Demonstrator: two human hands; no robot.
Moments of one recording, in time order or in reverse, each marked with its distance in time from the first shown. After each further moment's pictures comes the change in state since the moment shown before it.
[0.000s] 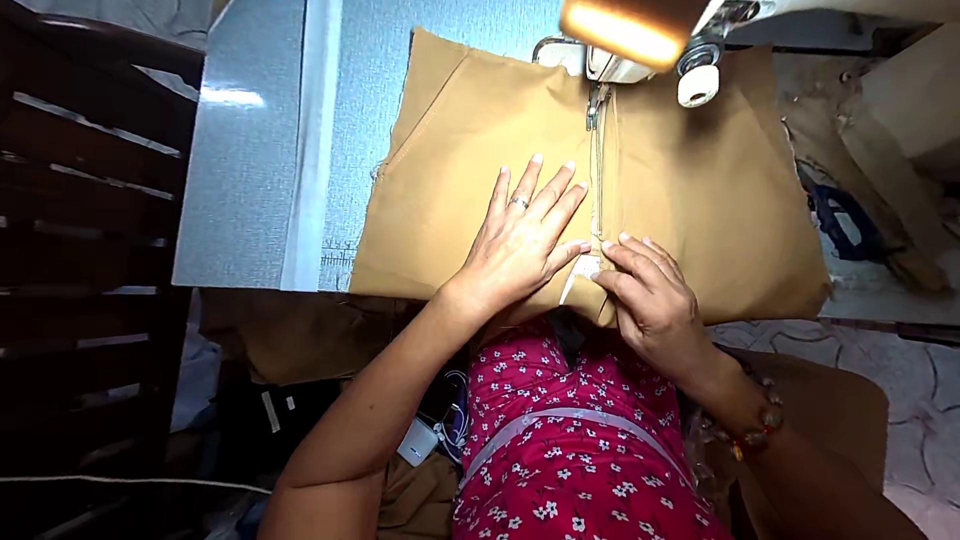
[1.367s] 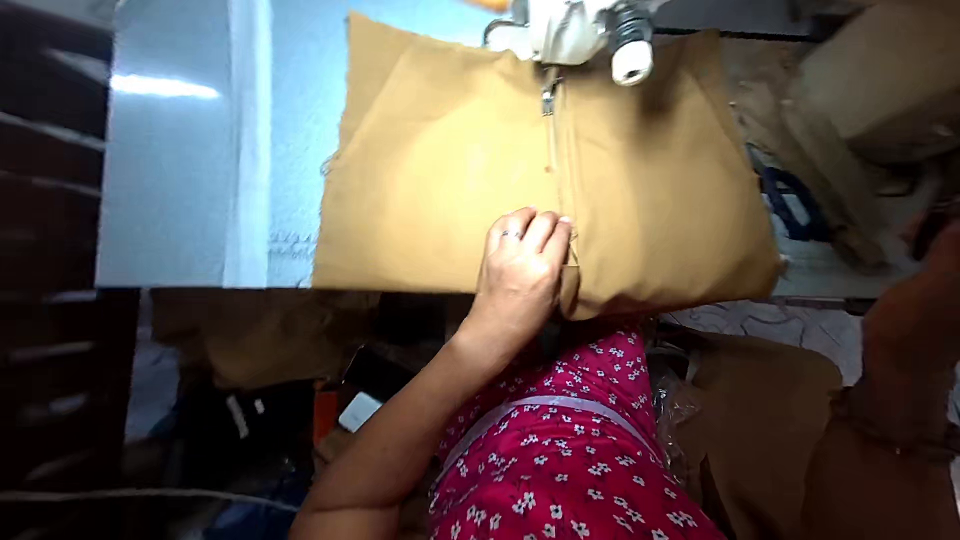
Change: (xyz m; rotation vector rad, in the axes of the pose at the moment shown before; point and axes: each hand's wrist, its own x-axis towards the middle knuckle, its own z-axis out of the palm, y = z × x) left_hand -0.017 0.059 0.026 0.001 0.273 -0.063; right_hand -0.069 0.105 -0.154 -0.157 0.327 0.508
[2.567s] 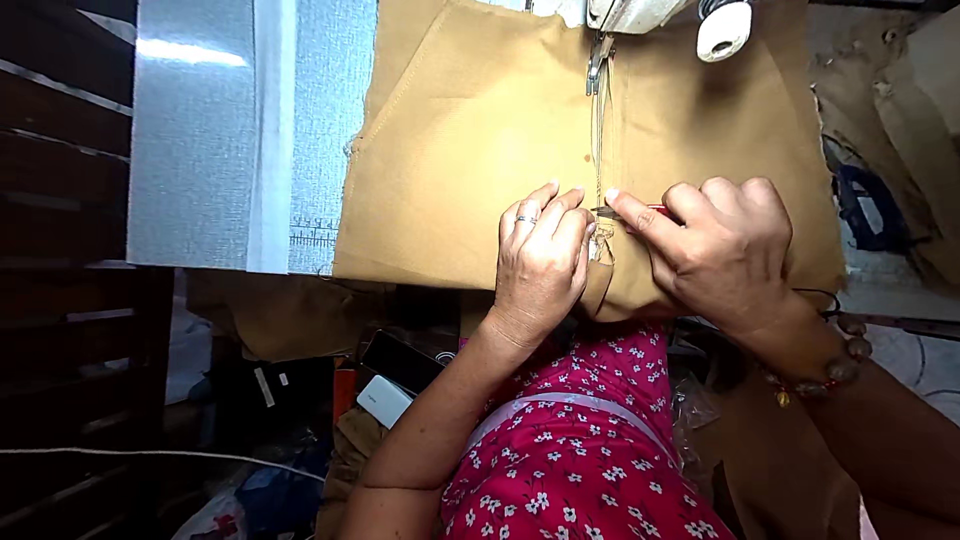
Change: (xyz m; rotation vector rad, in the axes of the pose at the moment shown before) left_hand 0.003 -0.003 0.011 -0.100 0.211 -0.135; right_hand 0.017 -0.126 0.124 -0.310 -0.285 -0.723
